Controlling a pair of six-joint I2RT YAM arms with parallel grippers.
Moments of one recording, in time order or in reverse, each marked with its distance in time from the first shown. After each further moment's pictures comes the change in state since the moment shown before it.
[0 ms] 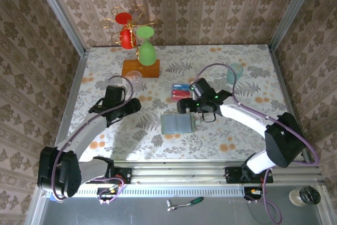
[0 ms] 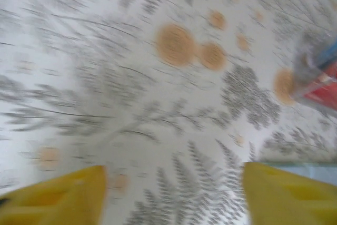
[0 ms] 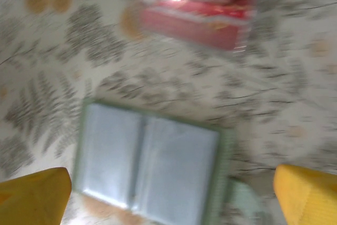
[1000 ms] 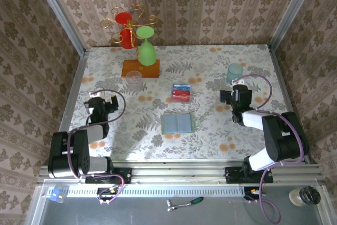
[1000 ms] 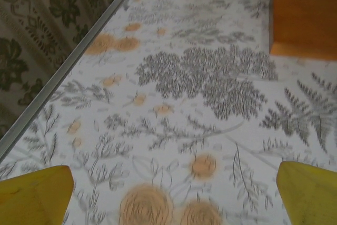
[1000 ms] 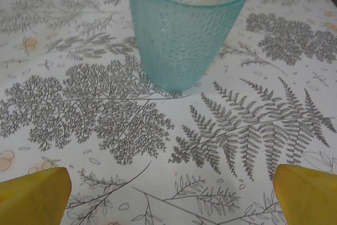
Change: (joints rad) left arm 0.334 0.225 -0.386 1.112 -0.240 0.520; right arm -0.498 0.023 -0.519 1.000 0.309 -0.474
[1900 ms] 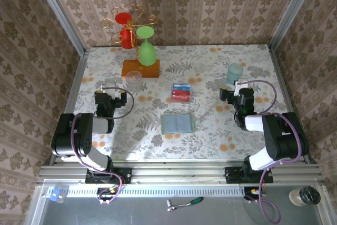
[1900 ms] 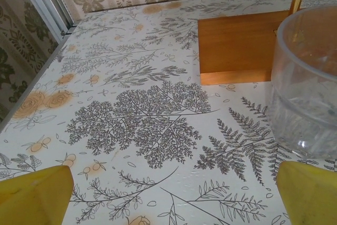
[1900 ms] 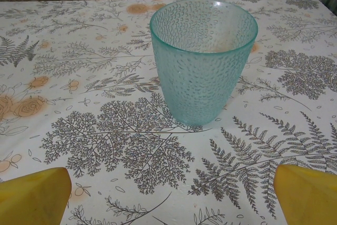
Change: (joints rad) left arm -0.100 0.183 0.060 0.204 0.065 0.121; right arm -0.053 0.012 -0.070 0.238 -0.158 0.001
